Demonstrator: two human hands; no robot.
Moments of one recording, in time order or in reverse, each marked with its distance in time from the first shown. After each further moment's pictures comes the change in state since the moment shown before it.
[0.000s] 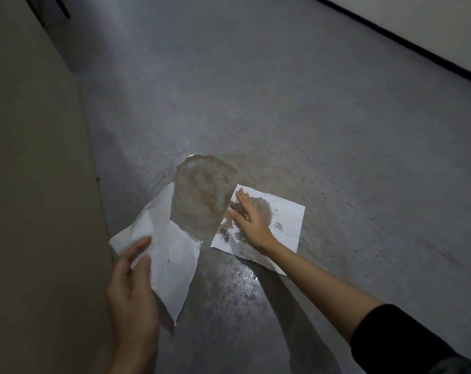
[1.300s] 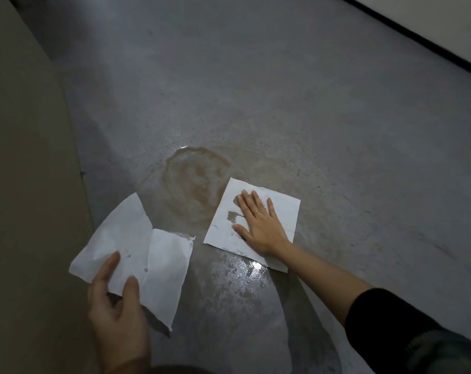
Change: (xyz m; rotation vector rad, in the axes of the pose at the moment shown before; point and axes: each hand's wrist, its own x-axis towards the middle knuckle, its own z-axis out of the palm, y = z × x) left_hand 0.000 -0.043 -0.013 0.074 0.105 -0.065; right_hand 0.004 0.067 -0.034 -1.141 -0.062 -0.213
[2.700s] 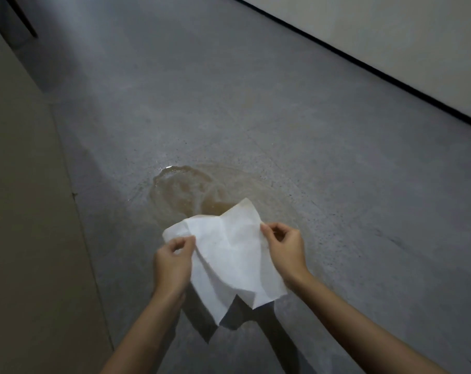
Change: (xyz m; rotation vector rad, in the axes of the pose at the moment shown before) left_hand -0.004 0.028 0.077 0.154 -0.395 -0.190; right_hand -0.116 -0.047 -0.137 1.114 0.440 0.636
